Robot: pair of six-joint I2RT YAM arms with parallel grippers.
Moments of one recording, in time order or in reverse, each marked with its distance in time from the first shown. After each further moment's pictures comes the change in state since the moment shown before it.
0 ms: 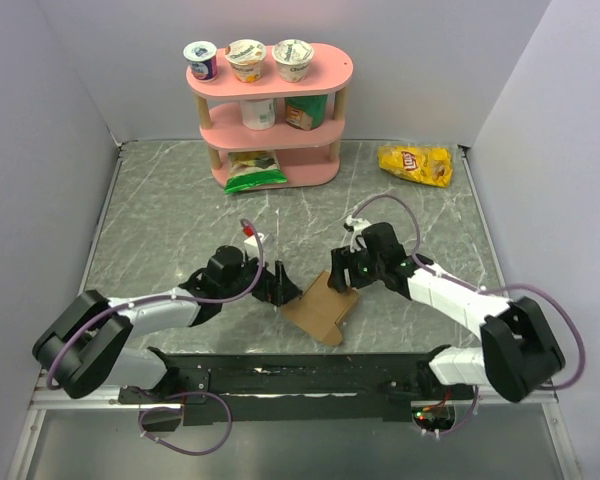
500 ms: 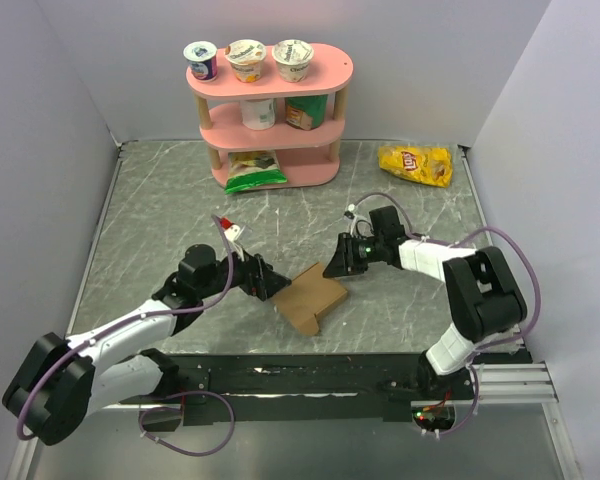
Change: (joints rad) left arm 0.096 -0.268 -0.047 -0.032 0.091 0.018; right arm -0.196 0.350 0.123 0.117 -0.523 0.058
